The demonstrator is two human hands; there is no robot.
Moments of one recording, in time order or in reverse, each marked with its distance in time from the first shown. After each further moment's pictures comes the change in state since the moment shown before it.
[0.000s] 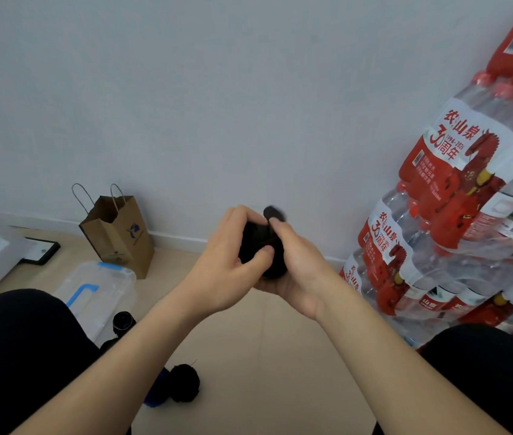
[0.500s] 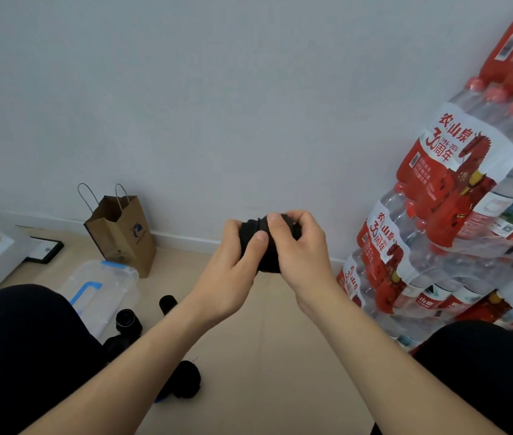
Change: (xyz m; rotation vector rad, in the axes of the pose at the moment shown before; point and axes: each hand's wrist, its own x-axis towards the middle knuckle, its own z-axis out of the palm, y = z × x) left_hand -0.013 -0.010 0.016 -0.260 0.044 -0.210; right_hand -0.005 0.007 0.007 -0.301 0.392 -0.475
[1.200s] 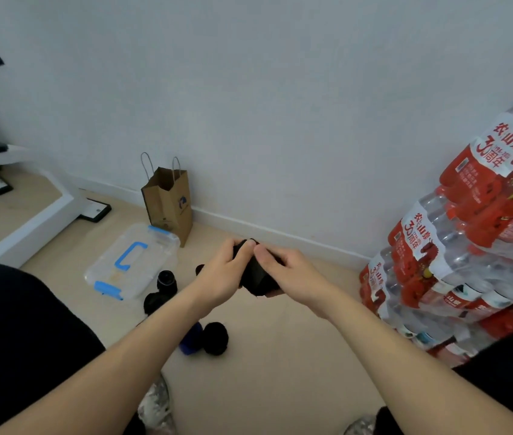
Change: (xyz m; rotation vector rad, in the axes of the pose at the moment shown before) left_hand -0.062 -0.058 -0.067 0.004 0.110 -0.249; right_hand -0.058 0.038 0.039 -0.344 -0.729 0.087
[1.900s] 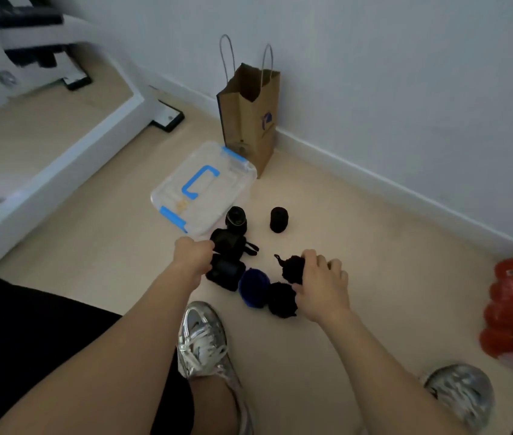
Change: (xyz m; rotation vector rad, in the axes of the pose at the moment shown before) left_hand 0.043 -0.225 -0.138 -0.222 0.687 -0.775; right_hand 0.126 0.184 0.133 -0.992 -0.106 0.192
